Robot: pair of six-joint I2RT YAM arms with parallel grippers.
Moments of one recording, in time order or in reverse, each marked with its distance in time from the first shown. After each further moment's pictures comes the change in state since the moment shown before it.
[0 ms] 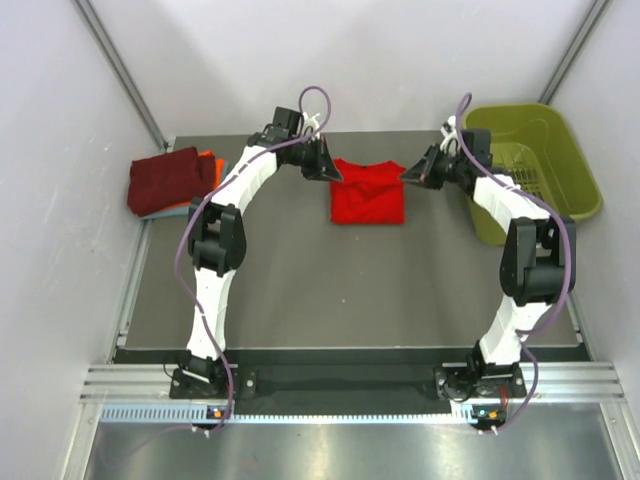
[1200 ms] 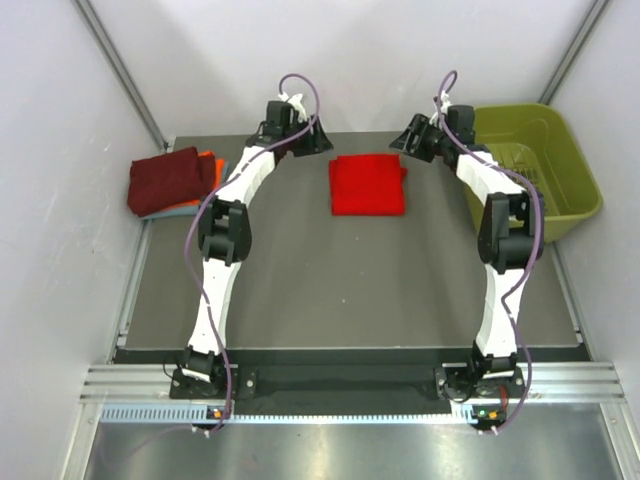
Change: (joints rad) left arm 0.062 0.275 0.298 0.296 -0.322 0.012; right arm 0.033 0.370 0.465 0.048 0.177 -0.084
